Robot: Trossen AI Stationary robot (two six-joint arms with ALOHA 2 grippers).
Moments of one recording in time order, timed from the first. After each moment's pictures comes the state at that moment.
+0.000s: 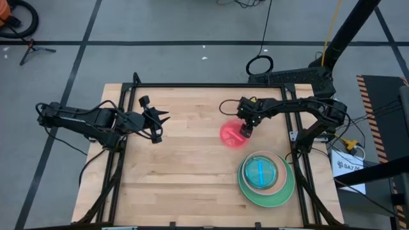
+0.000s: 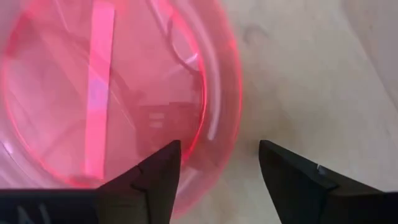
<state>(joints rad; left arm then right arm) -0.16 0.95 0.96 -0.60 -0.61 0.09 -0.46 1.56 0.76 -0.53 -0.09 0.11</state>
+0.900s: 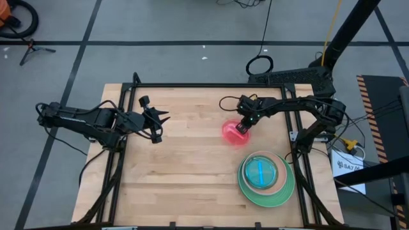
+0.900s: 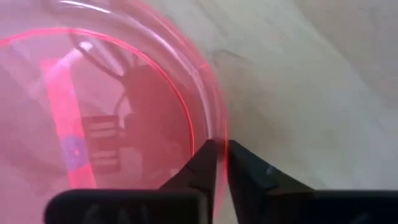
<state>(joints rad) -0.16 0.95 0.96 -0.60 -0.61 0.09 -0.47 1.59 0.76 -0.48 -0.10 0.31</state>
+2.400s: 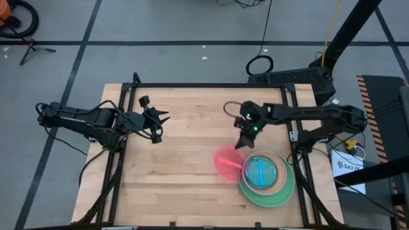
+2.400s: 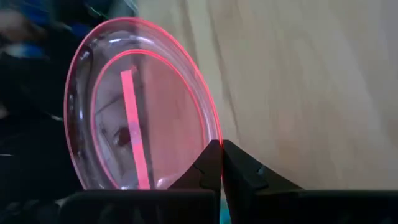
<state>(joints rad) -0.16 0.95 0.96 -0.60 -0.61 0.09 -0.24 1.31 0.79 -0.39 -0.75 0.46</state>
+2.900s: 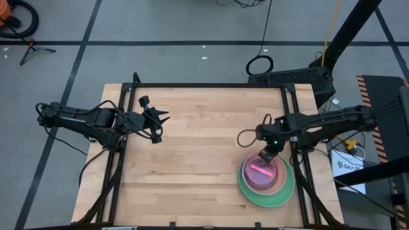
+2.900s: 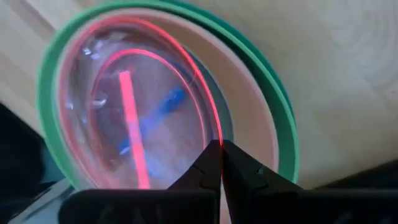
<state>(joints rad) -0.16 0.95 0.96 -0.60 -0.61 0.08 0.06 1.10 0.79 -1.12 -0.33 0.87</state>
